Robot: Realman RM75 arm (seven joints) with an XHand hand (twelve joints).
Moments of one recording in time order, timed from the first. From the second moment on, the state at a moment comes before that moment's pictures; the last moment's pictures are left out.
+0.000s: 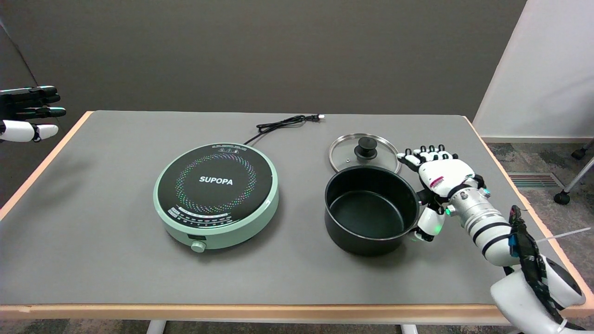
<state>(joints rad) -0.36 -1.22 -1.35 1.86 -0.50 -0.24 0.79</state>
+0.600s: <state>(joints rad) -0.39 -1.26 -1.39 1.84 -0.73 -0.21 0.79</state>
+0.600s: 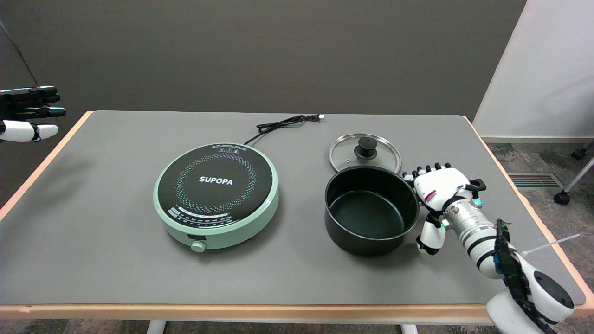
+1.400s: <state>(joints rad) -0.37 -1.29 -1.41 1.84 -0.93 -0.21 0.80</state>
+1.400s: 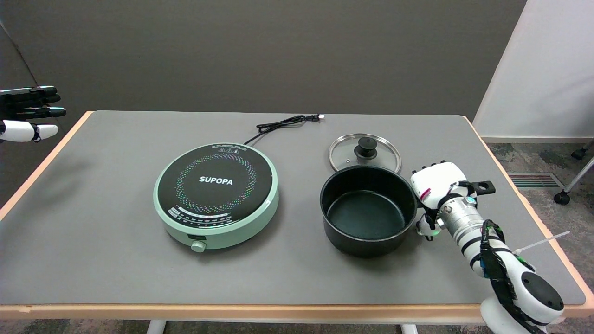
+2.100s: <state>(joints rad) -0.33 -1.29 -1.42 1.85 -0.95 -0.21 0.80</state>
